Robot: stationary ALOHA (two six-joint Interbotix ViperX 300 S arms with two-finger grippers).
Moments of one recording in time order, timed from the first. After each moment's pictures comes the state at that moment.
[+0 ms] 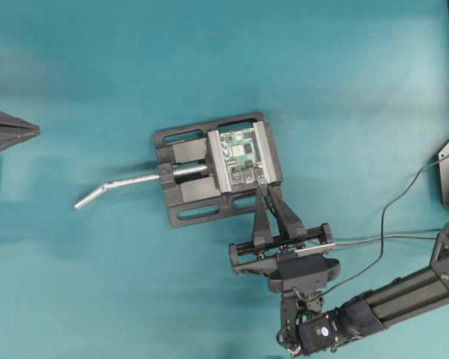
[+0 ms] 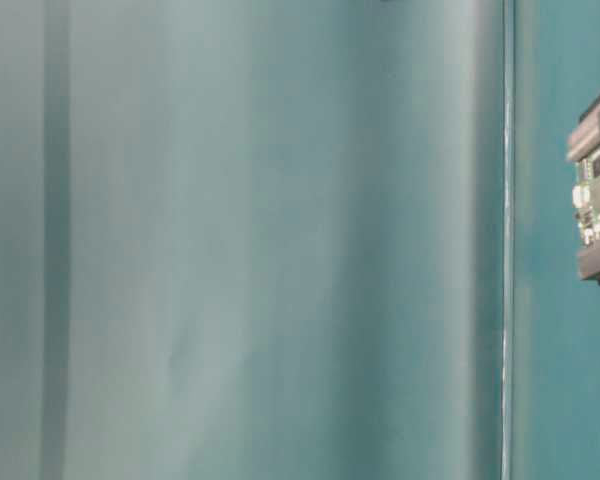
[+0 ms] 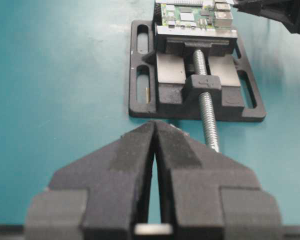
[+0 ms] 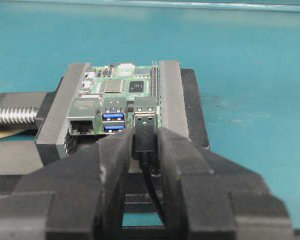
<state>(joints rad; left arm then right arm) 0.18 -1.38 1.49 -0.07 0.14 -0.01 0.59 0.69 0.17 1.91 -1.77 -0.41</state>
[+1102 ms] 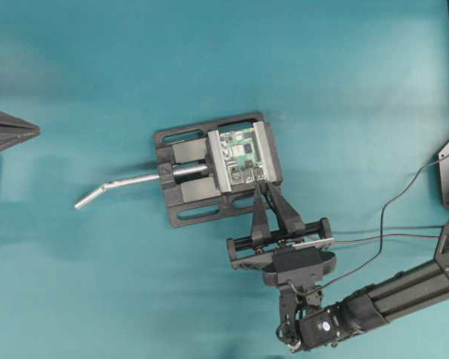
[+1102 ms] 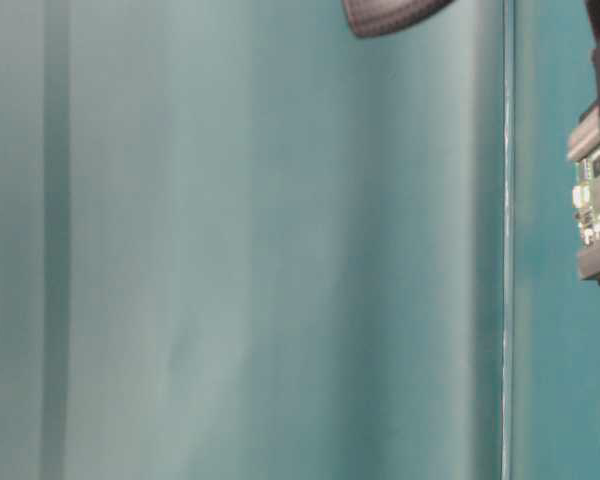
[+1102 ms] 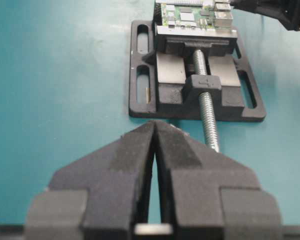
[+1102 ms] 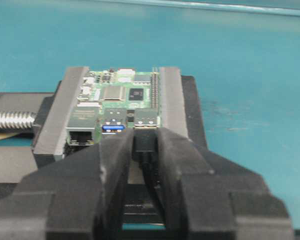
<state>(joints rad) 0.18 -1.38 1.49 -0.07 0.14 0.00 0.57 0.67 0.19 1.88 -1.73 -0.45</state>
